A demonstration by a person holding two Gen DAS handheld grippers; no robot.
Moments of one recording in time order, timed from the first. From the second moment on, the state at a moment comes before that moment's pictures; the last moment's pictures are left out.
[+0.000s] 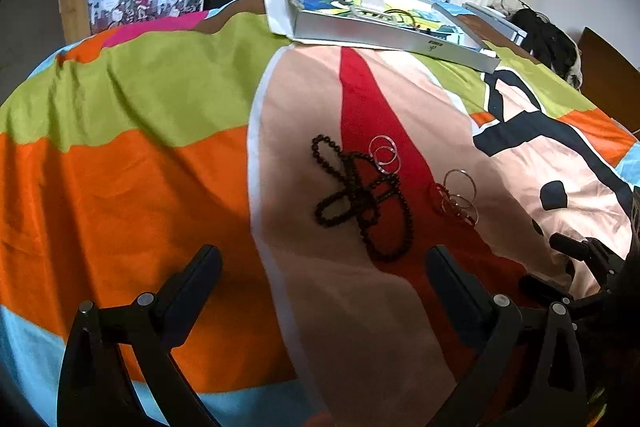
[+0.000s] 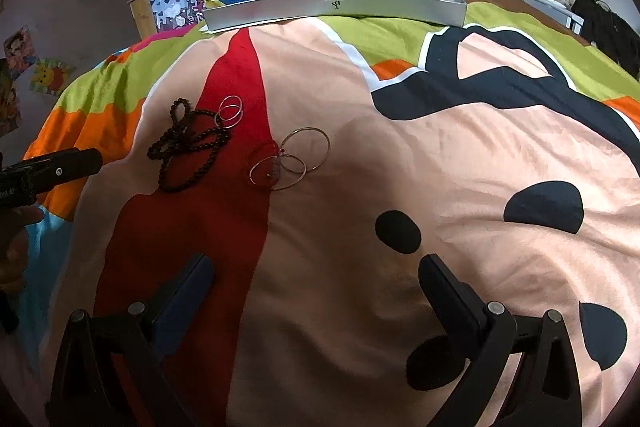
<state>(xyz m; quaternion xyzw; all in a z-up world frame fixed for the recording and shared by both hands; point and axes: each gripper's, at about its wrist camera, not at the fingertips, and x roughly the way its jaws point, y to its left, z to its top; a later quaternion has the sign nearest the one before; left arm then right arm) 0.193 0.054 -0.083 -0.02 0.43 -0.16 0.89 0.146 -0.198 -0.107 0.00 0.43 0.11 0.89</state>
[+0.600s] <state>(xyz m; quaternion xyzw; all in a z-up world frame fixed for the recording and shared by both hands) 0.230 0.032 -0.102 0.01 0.40 -0.20 0.89 0.175 -0.191 -0.100 0.01 0.41 0.13 0.90</state>
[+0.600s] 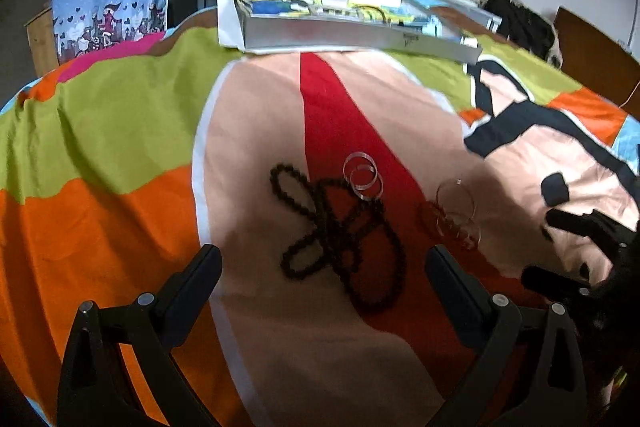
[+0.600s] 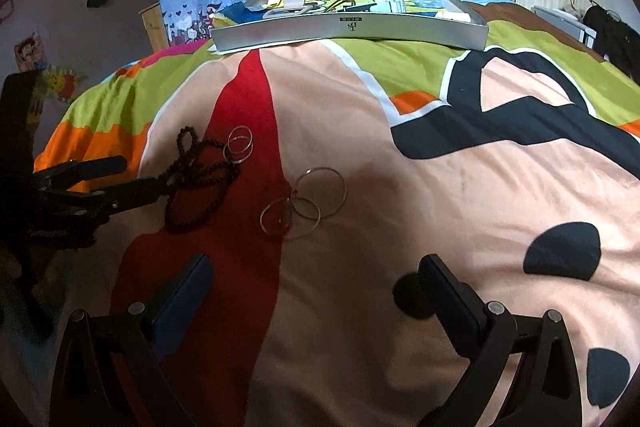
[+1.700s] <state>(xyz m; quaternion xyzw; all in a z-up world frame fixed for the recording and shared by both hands) 0.258 0.041 -0.125 -0.03 0.47 -0.22 0.85 0.243 -0.146 -0.133 -0.04 0.50 0.19 0.85</state>
